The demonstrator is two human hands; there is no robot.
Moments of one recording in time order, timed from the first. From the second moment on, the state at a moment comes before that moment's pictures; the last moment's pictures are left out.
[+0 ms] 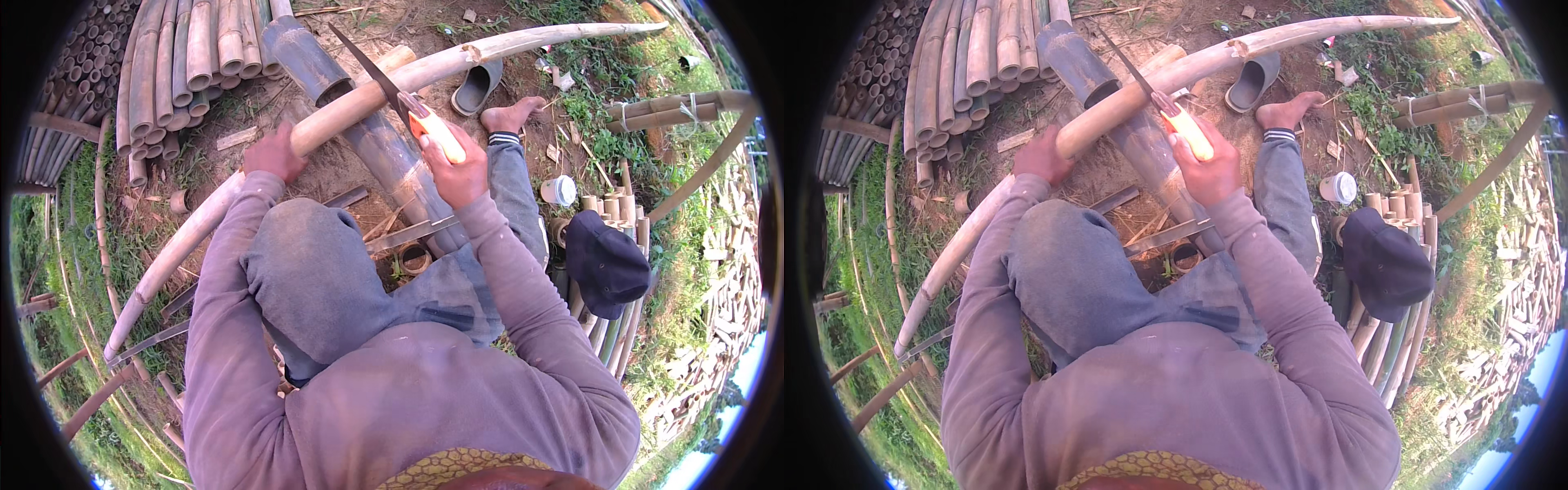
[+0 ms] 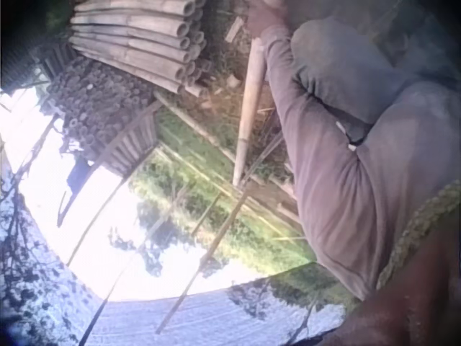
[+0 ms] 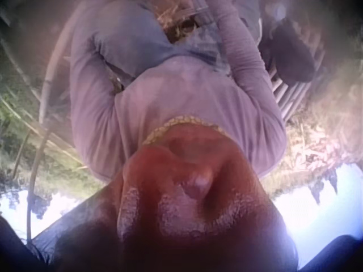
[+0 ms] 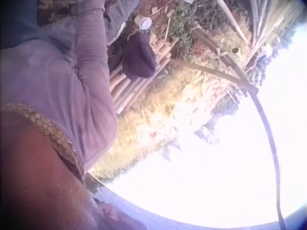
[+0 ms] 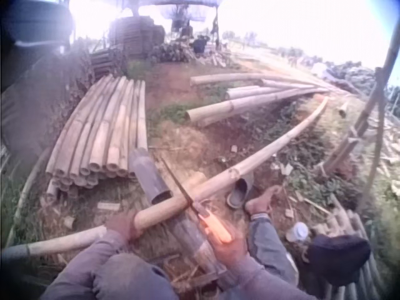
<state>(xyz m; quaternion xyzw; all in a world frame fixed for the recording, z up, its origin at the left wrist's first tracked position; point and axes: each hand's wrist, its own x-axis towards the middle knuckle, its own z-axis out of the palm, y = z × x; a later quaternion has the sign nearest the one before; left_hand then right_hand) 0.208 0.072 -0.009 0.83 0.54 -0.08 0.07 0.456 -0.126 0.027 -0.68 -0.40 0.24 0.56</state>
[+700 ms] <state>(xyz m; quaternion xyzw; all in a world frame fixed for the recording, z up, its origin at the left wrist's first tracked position) 0.206 0.075 -0.013 0.83 0.55 -0.10 0.09 0.457 -0.290 0.024 -0.71 -0.40 0.24 0.52</state>
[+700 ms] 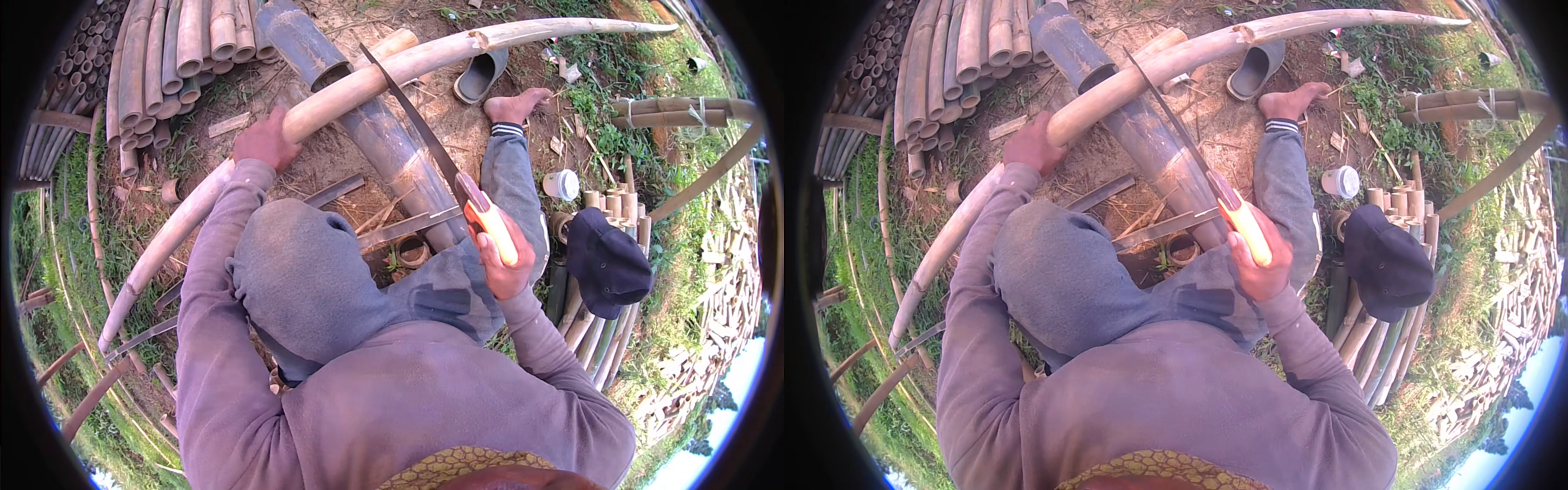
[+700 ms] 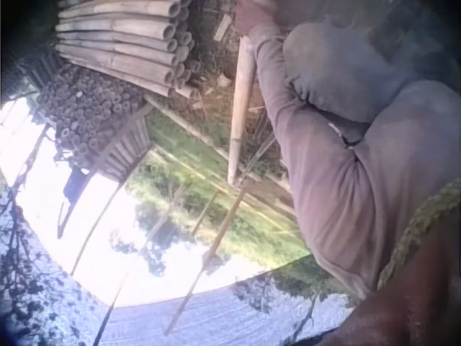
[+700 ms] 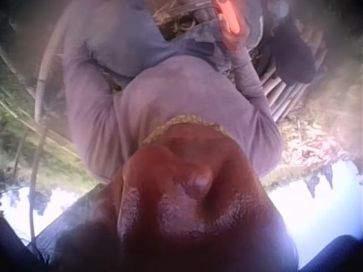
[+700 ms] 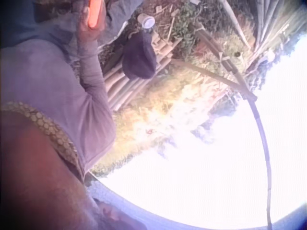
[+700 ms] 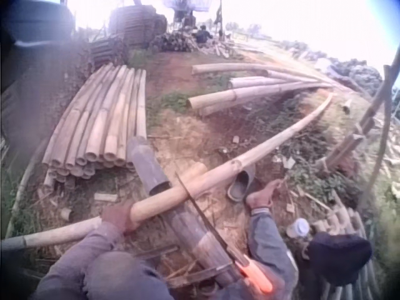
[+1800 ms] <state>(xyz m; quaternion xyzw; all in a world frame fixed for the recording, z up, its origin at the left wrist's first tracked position) 0.204 0.072 -0.012 0.83 0.54 -0.08 0.10 0.444 -0.248 0.010 -0.68 -0.39 0.23 0.57</state>
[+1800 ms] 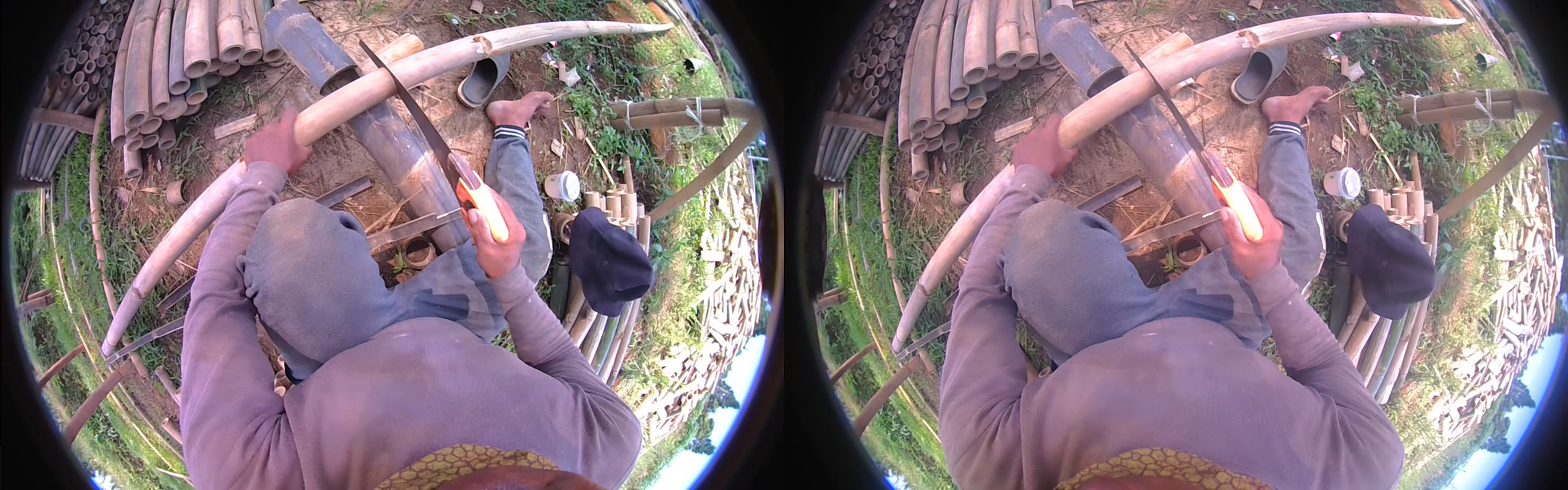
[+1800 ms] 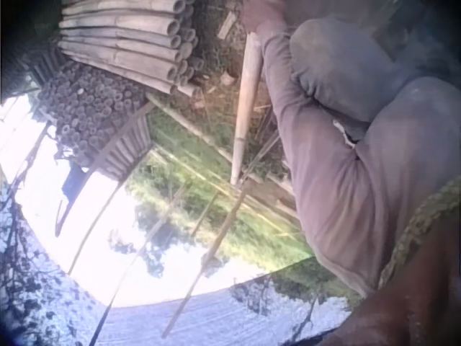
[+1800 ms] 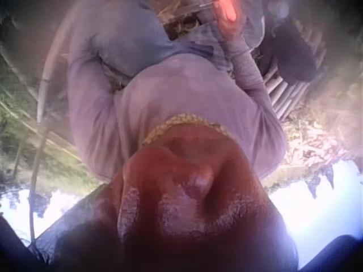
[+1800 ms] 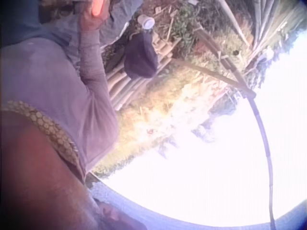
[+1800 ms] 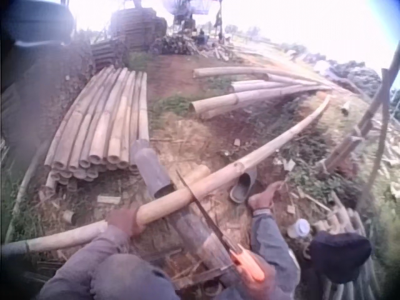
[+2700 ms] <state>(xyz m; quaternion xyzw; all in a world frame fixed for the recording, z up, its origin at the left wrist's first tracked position) 0.217 0.069 -0.005 0.83 0.54 -0.07 0.08 0.474 -0.064 0.020 -0.71 -0.43 0.24 0.50</state>
